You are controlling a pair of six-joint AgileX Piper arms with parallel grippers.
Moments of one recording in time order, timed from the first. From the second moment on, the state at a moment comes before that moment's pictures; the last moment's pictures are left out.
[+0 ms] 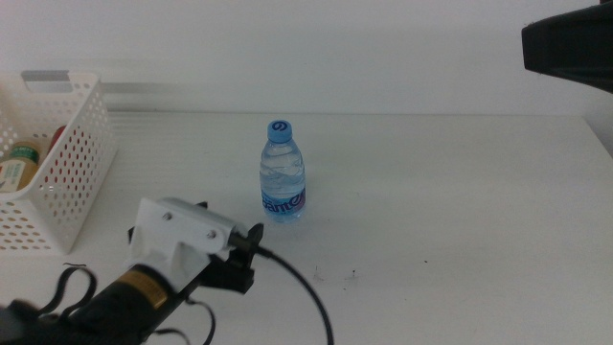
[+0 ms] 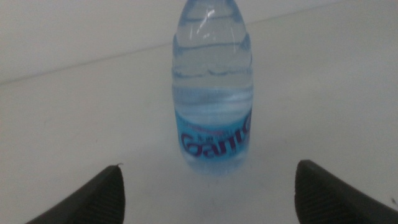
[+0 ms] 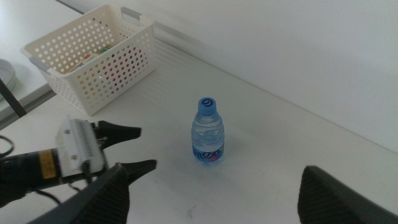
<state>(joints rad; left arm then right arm) -0.53 1.63 -0.31 -0.08 -0.95 0.01 0.67 0.96 -1.35 0.01 0.93 0.01</state>
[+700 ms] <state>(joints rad) -0.53 1.84 -0.61 -0.08 -0.90 -0.01 0.67 0.96 -1.35 0.01 0.93 0.01</state>
